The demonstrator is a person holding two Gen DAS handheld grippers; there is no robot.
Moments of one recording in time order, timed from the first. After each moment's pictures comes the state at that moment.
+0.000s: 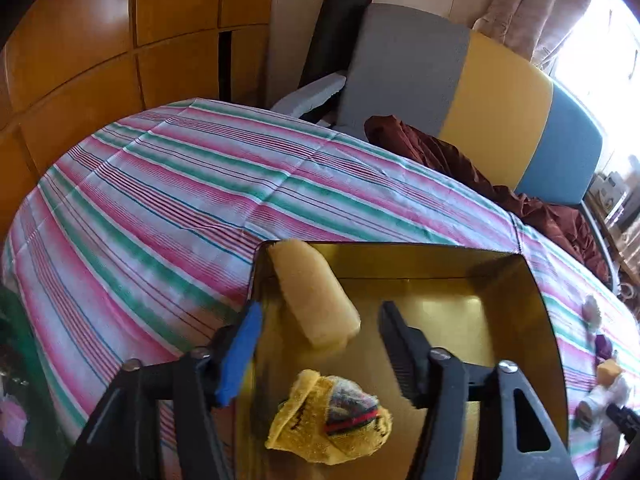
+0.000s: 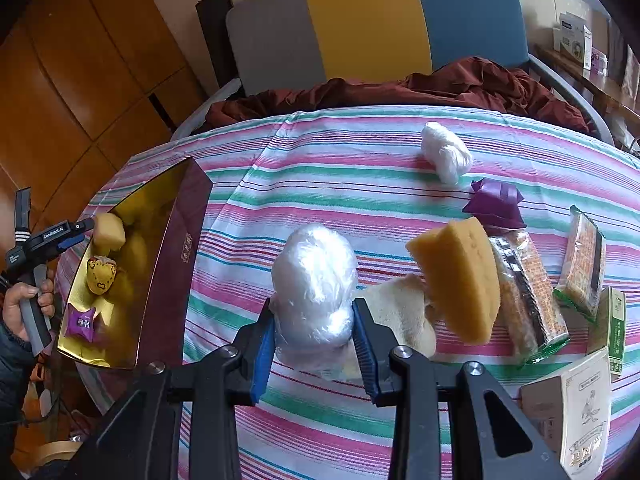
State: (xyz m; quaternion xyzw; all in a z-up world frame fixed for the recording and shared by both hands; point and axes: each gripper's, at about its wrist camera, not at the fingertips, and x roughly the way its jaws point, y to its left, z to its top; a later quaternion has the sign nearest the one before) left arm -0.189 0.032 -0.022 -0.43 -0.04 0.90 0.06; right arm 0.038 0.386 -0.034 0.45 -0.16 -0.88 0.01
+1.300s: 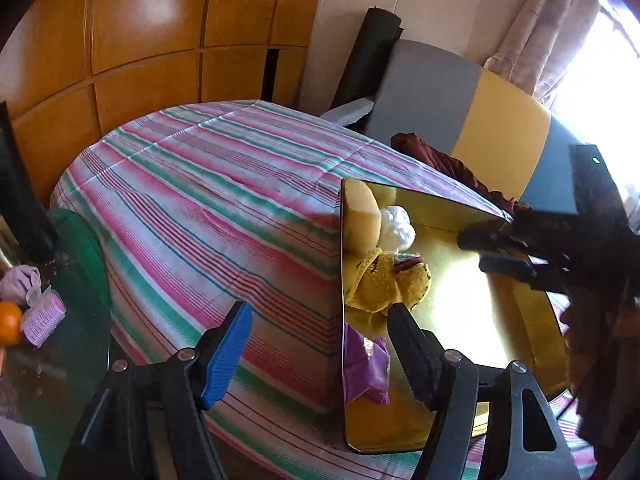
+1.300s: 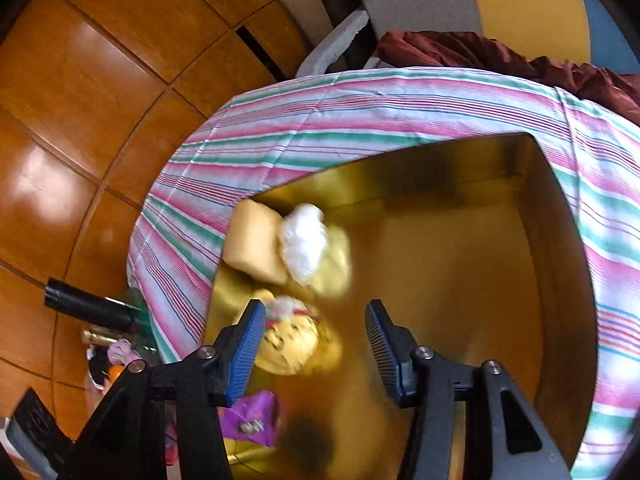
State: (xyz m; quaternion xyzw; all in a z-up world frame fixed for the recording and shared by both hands) left arm -0.052 -0.043 -0.024 -0.39 -0.09 0.91 0.03; right arm -0.124 0.123 -0.030 0.52 -0.18 -0.82 0.16
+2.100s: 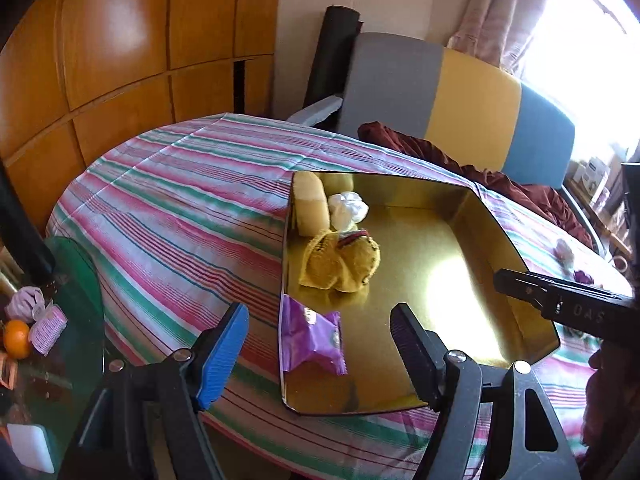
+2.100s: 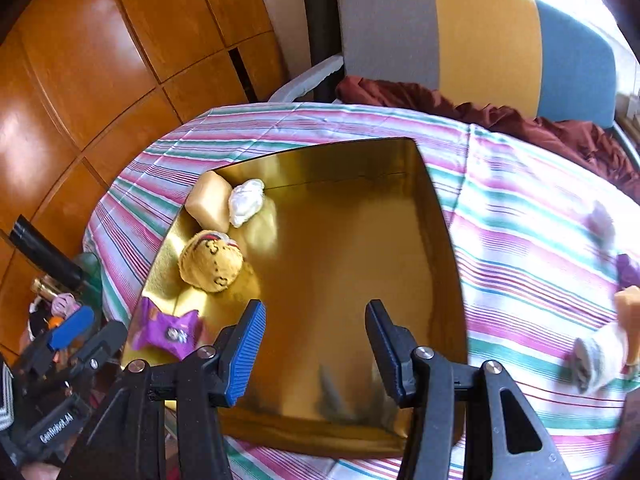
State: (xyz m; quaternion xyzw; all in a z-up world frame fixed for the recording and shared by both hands) left arm -0.022 0.006 -0.011 -0.38 -0.03 0.92 0.07; right arm -0.026 0.158 -0.011 0.45 -0.07 -0.88 0.08
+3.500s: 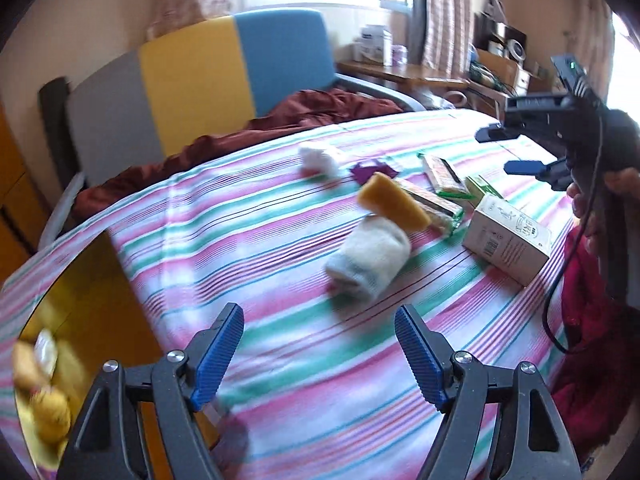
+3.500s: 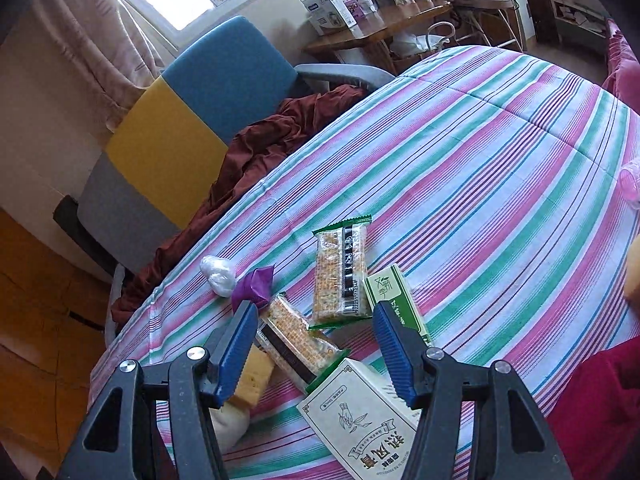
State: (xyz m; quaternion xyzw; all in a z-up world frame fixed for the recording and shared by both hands) left arm 0.019 0.331 -0.022 -0.35 0.21 0.82 0.40; right arm 0.136 0.545 -0.014 0.31 -0.41 -0.82 -0.26
